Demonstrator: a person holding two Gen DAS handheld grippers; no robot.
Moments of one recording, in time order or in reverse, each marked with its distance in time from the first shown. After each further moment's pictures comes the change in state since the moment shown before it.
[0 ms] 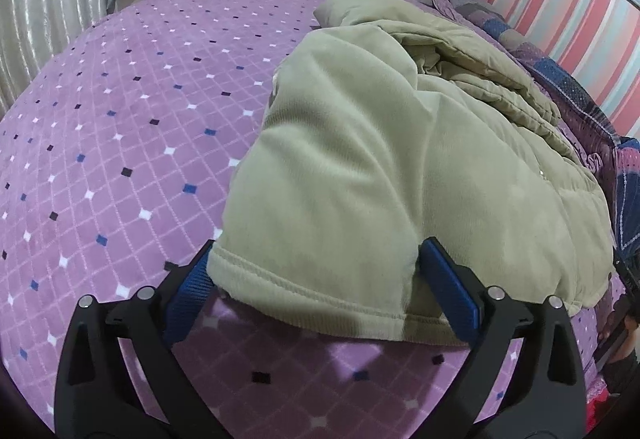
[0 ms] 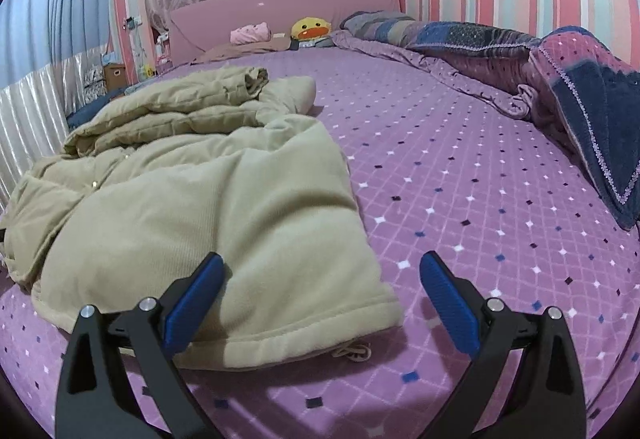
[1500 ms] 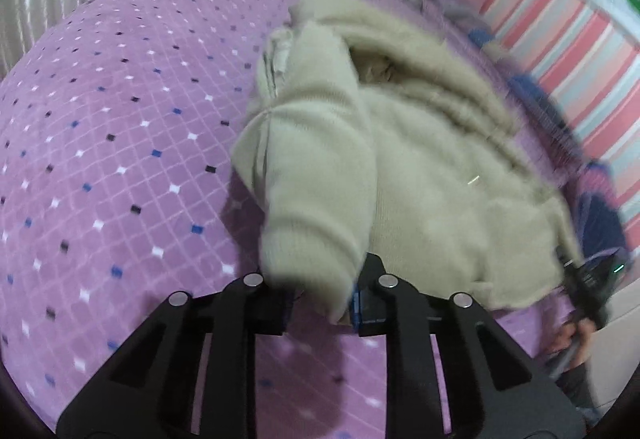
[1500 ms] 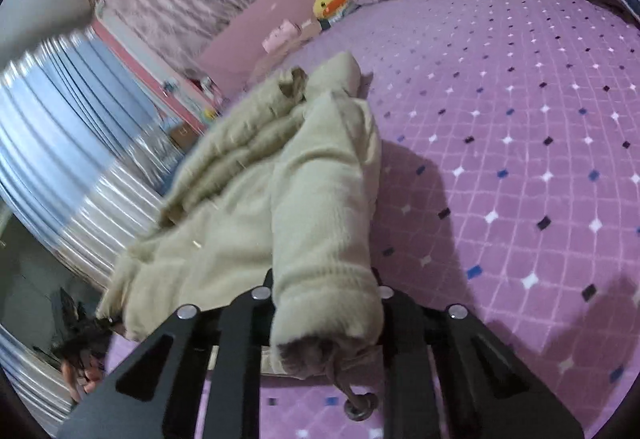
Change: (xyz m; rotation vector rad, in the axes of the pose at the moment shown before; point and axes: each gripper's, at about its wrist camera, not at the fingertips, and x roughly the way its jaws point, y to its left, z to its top) left arm -0.049 -0.042 -0.004 -0.132 0.020 -0.138; right arm 0.020 -0.035 0.009 0.421 0.093 0.465
